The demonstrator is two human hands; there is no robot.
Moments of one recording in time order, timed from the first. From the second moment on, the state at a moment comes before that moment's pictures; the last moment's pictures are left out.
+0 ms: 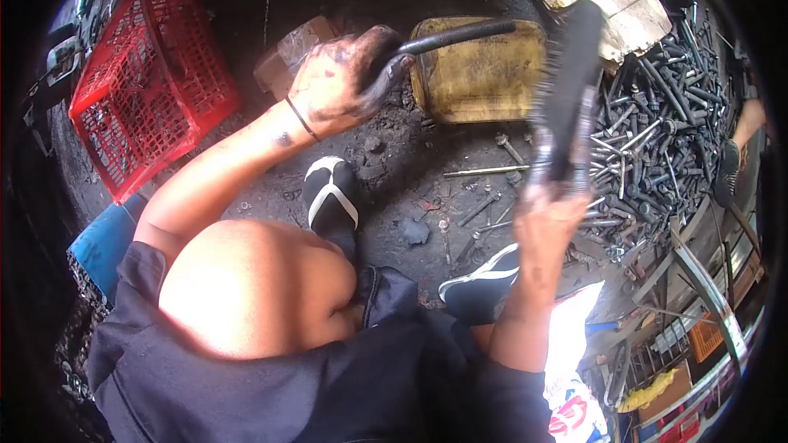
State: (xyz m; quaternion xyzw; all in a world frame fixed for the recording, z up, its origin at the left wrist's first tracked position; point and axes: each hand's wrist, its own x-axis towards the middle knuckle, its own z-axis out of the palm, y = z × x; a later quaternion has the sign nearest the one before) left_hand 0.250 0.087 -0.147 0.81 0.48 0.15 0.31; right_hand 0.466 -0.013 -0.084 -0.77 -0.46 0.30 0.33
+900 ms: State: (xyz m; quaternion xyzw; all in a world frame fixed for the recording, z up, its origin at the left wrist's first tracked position) left_hand 0.255 0.096 -0.177 0.80 0.43 -0.06 0.42; right_hand 0.472 -0.019 -0.117 -0.81 -0.50 0.27 0.12
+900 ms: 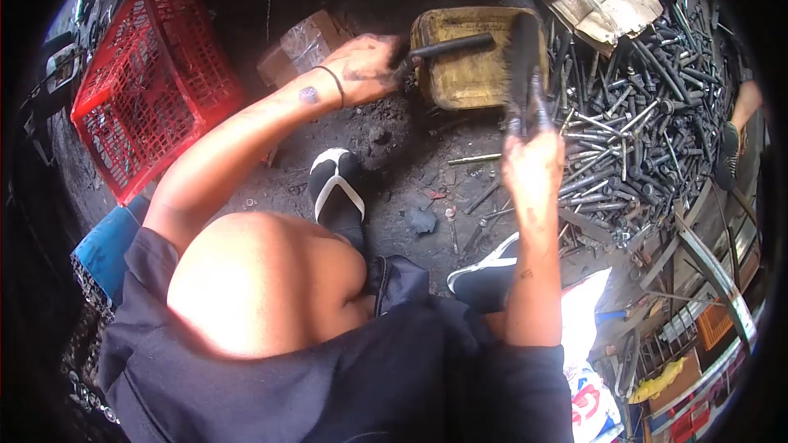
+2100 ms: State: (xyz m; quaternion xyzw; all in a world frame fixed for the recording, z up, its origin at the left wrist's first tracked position) left_hand 0.253 0.094 -0.193 0.77 0.42 -0.07 0.47; right_hand 0.485 -0.027 -0.115 -0.79 -0.57 0.24 0.05
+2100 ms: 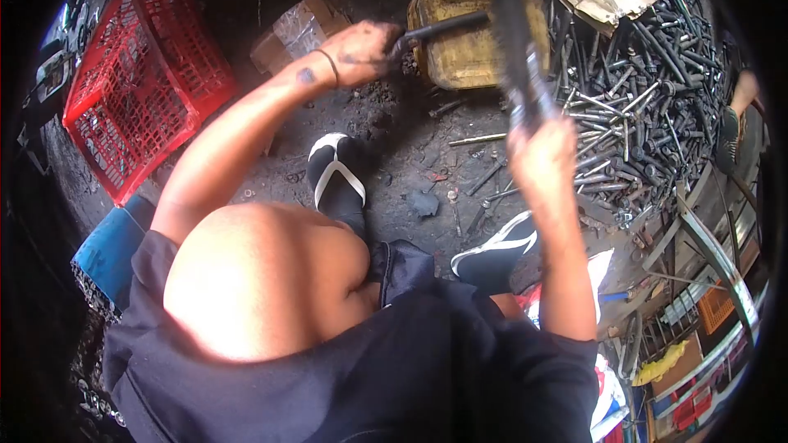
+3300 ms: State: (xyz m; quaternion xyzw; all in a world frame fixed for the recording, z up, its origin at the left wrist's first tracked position) left_hand 0.258 0.093 -0.210 0.93 0.27 -0.03 0.24; right_hand 0.457 -0.010 -0.121 -0.79 -0.57 0.22 0.03
